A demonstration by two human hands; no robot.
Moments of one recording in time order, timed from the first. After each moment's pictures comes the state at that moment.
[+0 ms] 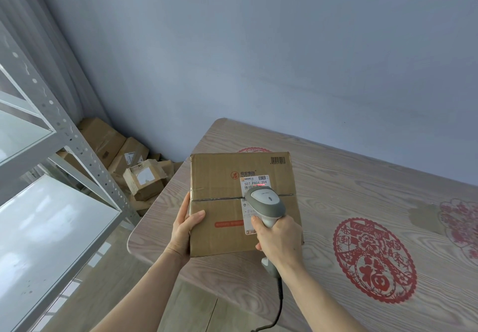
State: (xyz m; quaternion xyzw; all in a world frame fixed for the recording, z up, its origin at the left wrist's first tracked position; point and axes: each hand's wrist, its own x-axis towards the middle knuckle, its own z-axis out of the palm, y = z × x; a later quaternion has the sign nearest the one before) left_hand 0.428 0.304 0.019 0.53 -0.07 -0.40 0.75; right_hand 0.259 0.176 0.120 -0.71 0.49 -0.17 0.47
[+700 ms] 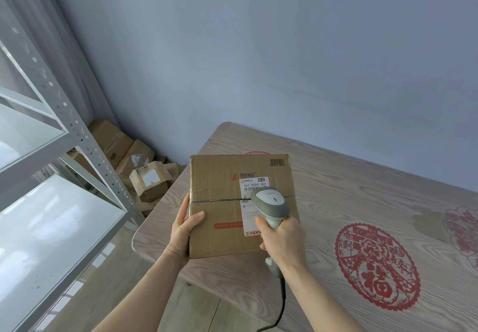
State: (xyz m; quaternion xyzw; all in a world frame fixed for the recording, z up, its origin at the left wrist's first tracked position) left_hand 0.423 0.313 0.029 0.54 -0.08 -0.38 0.75; right_hand 0.252 0.172 0.115 -0.73 0.47 -0.18 0.46
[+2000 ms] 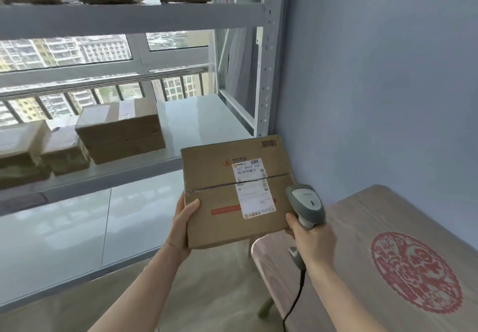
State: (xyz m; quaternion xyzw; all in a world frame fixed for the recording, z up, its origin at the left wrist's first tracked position) left_hand 0.458 0.563 0.113 0.54 0.07 -0.01 0.84; right_hand 0.425 0.295 0.146 -0.78 0.23 -0.13 0.57
